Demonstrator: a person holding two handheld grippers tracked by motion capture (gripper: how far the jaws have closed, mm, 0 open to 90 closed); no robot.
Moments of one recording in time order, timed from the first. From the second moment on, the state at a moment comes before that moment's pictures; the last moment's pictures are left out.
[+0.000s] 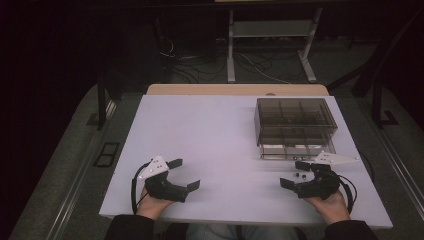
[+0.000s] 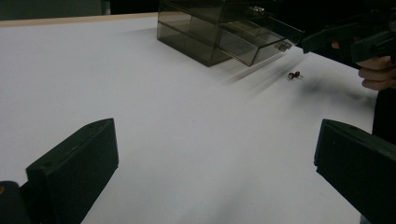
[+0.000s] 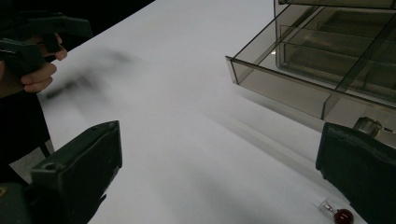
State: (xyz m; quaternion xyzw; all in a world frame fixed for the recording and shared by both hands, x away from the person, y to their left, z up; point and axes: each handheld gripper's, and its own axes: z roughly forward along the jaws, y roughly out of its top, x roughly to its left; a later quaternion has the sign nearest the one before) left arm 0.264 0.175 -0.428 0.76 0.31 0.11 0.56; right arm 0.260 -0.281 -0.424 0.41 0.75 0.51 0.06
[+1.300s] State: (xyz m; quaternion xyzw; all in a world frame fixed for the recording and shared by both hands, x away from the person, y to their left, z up) left arm 0.266 0.176 -0.434 0.76 0.33 0.09 0.56; right arm 0.260 -0.291 -0.385 0.42 0.78 0.46 0.09
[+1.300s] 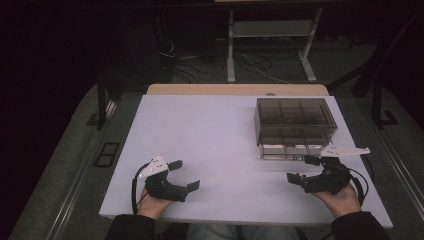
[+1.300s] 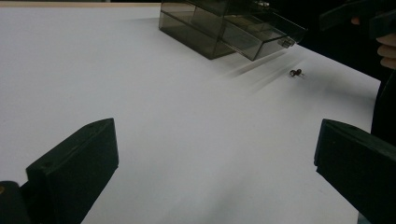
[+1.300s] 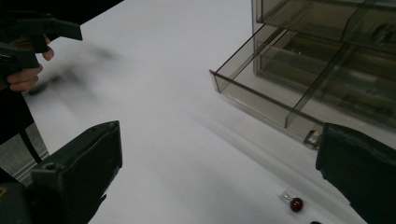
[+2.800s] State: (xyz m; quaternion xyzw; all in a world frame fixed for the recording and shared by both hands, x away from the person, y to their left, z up) left arm 0.267 0.175 -0.434 0.76 0.33 0.09 0.55; right arm 0.290 -0.321 -0.427 0.46 0.83 0.32 0.05
